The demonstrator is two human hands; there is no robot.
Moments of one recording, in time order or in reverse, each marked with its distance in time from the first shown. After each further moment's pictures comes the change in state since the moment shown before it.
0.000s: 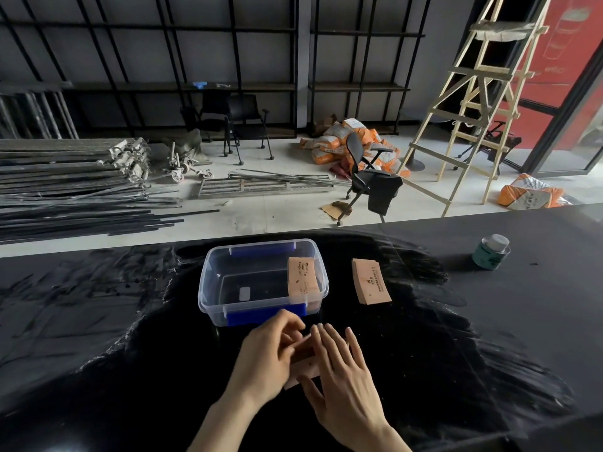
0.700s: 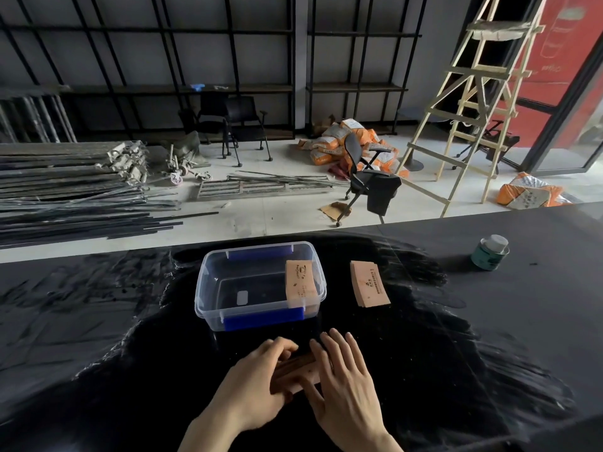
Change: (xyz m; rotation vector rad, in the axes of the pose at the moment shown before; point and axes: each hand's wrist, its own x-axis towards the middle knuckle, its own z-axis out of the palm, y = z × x) left_hand -0.009 -0.023 -0.003 0.237 -0.332 -0.039; right_hand 0.001 0.001 -0.001 -0.070 0.031 0.027
